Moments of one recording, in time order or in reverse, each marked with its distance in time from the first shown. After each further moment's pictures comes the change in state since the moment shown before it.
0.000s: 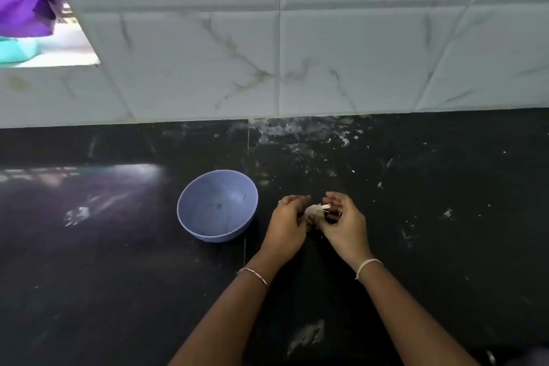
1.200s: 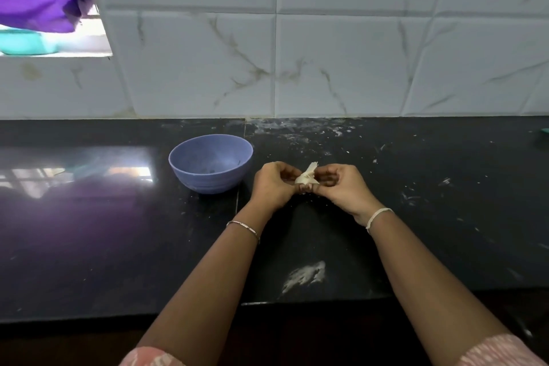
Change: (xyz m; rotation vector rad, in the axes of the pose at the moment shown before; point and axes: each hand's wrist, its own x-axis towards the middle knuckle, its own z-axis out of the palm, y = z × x) left_hand -0.008 -0.029 0.010 -0.204 0.172 0.011; right_hand -0.005 0.021 -0.006 0.091 -0.187 -0.176
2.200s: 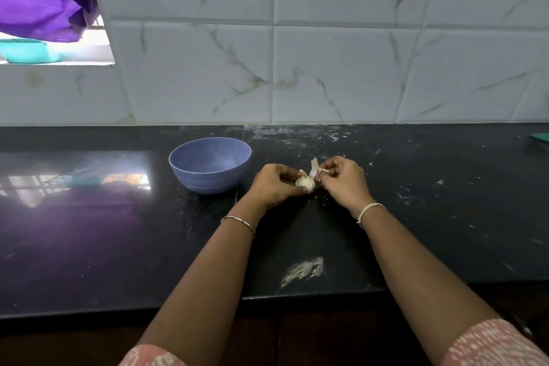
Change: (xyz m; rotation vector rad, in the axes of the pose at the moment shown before) left_hand 0.012 -0.012 -0.002 -0.024 -0.132 0.012; right_hand 0.012 0.005 -0.002 -0.270 0.265 -0.080
